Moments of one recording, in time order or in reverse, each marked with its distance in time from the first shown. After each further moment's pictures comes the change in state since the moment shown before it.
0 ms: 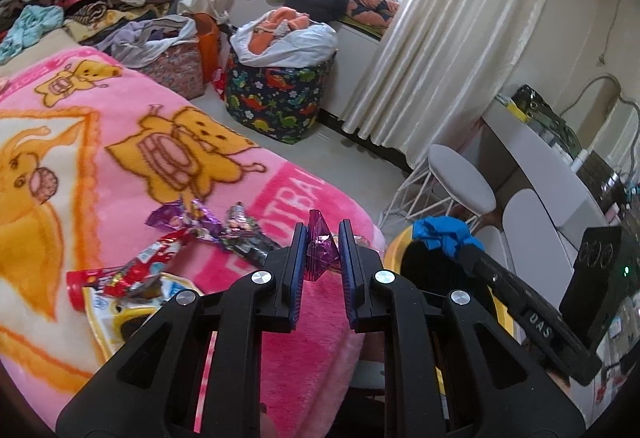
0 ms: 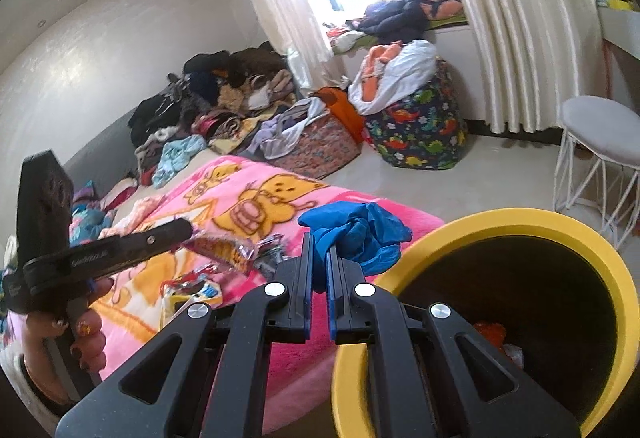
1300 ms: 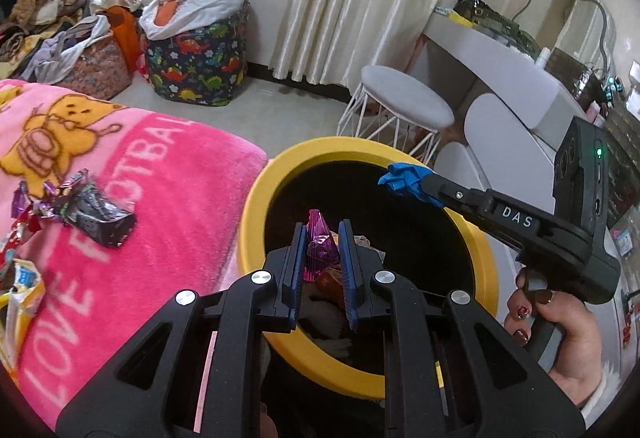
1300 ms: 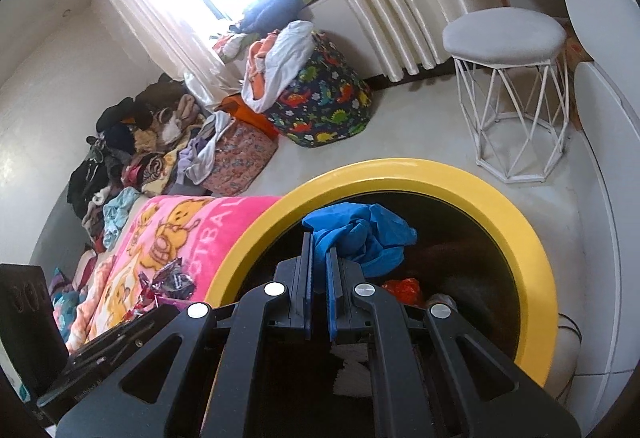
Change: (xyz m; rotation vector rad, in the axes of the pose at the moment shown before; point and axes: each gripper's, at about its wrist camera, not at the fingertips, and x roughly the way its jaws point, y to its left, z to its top) left arm 0.084 -0.117 -0.057 0.233 0.179 -0.112; right arm -0.035 -0.128 -0.020 0.353 0.040 -0.198
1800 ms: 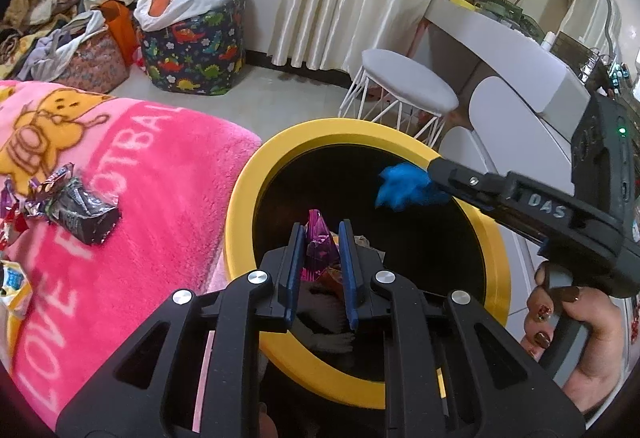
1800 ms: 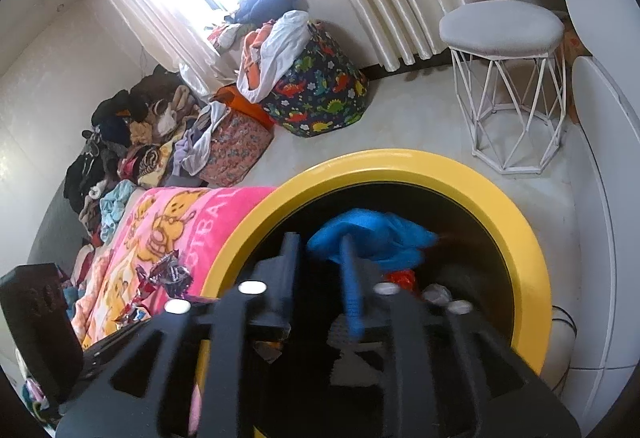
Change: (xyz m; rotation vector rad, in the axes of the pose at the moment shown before) left arm 0.018 -0.005 -0.003 0.013 0.044 0.017; right arm -0.002 0.000 0.005 0.001 0.033 -0.009
